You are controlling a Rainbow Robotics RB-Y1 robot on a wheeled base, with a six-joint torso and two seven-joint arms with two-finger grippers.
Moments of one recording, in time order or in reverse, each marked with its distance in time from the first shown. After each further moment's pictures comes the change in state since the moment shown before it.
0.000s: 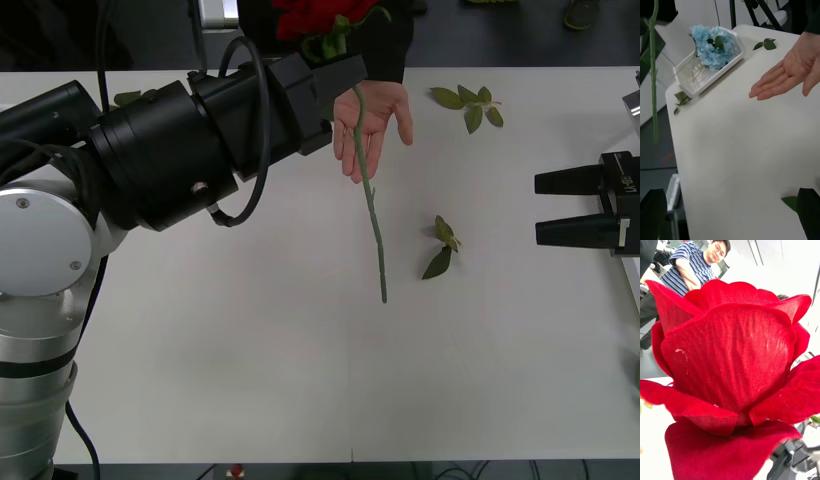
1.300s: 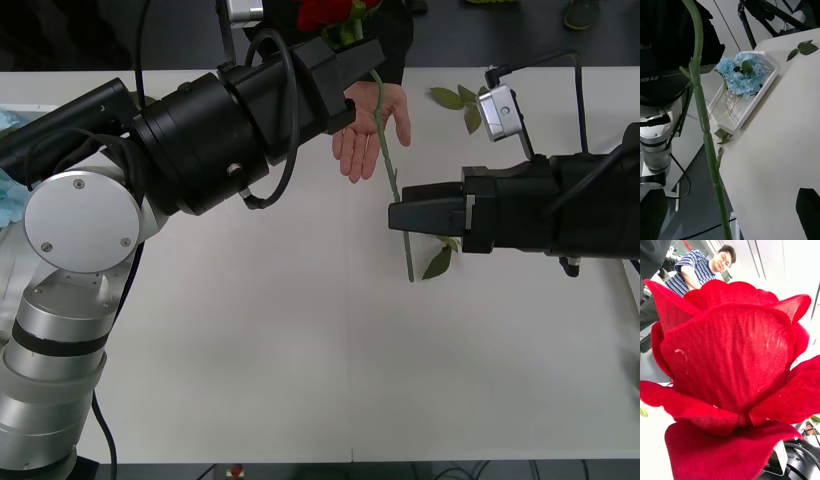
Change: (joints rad) right arm 0.000 0.196 0.272 -0.234 0.103 -0.264 -0.428; left arm -0.052 -0.032 -0.035 0.108 0.000 -0.085 -0.010
